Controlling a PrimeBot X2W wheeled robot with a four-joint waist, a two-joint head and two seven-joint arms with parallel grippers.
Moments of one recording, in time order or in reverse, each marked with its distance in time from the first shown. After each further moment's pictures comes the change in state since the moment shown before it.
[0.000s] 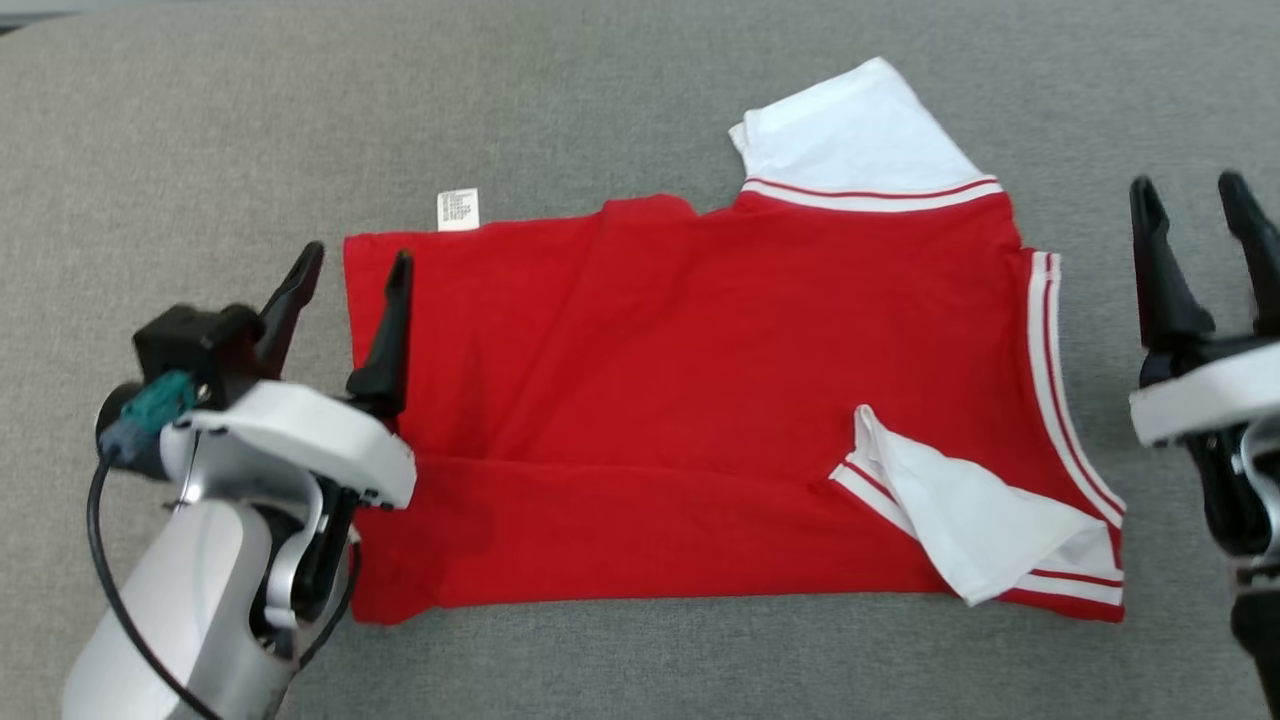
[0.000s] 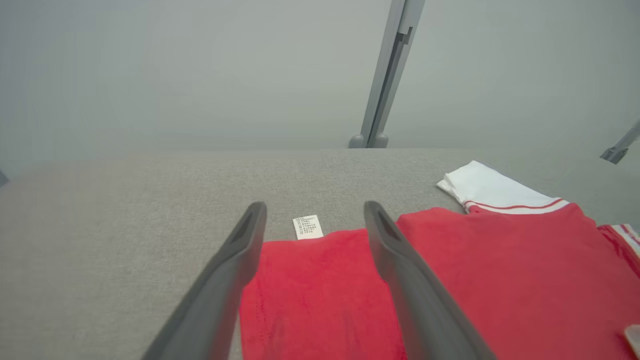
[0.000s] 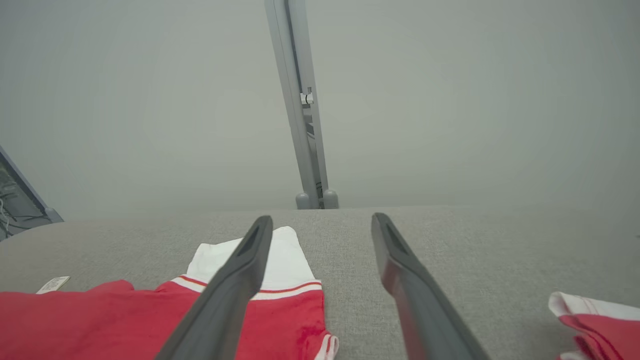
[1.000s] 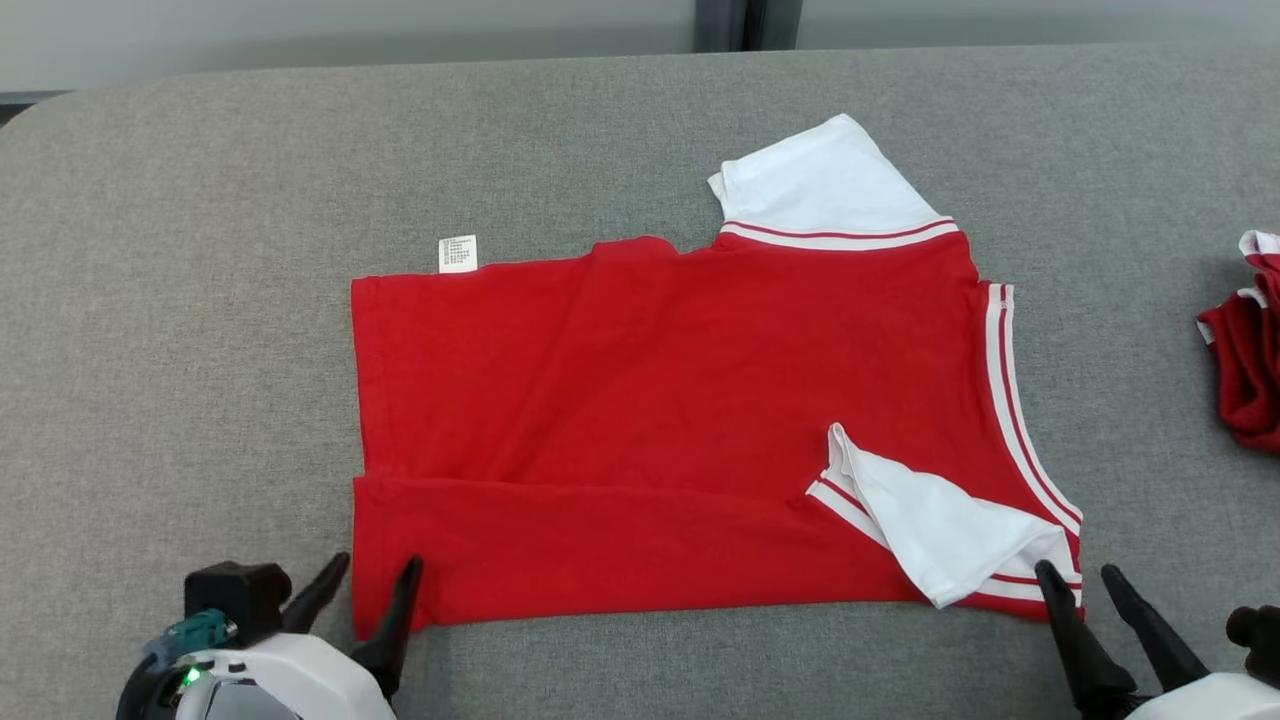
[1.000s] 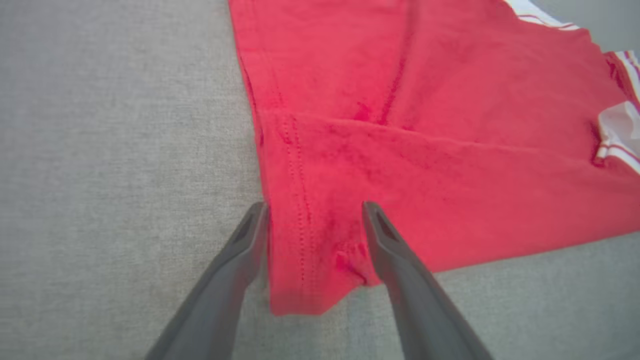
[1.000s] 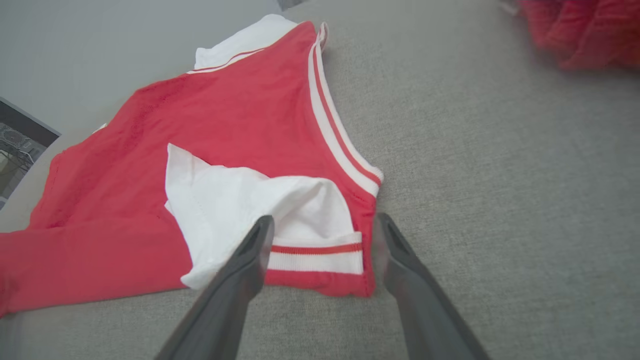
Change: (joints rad) left arm 0.415 0.091 -0.026 -0.102 -0.094 -0.008 0.168; right arm 0.585 0.110 -0.035 -0.212 0.135 0.000 0.198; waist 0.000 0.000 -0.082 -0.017
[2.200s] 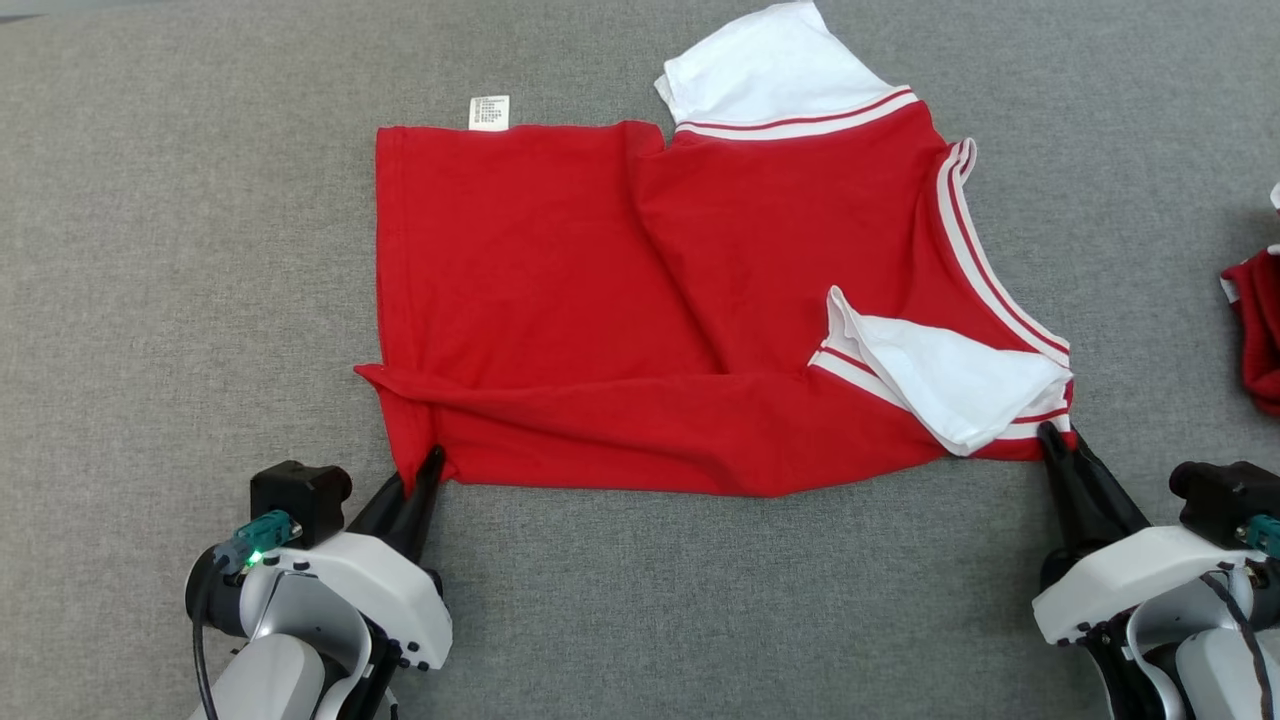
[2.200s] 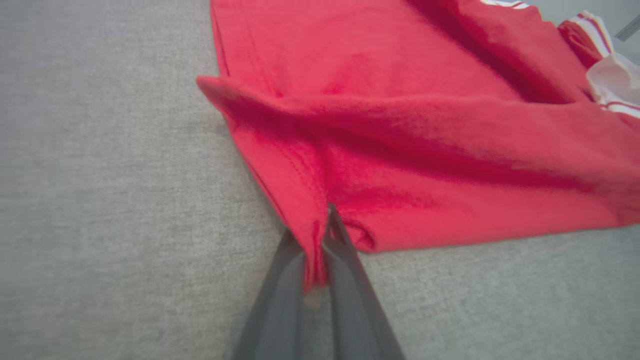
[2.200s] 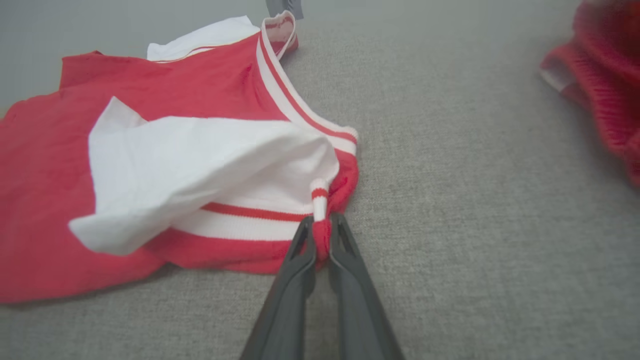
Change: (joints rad) left arm -0.266 -0.141 -0.038 0.309 0.079 -0.092 -0.148; right arm -0.367 -0.014 0.085 0.357 -0.166 0.000 -0.186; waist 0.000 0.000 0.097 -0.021
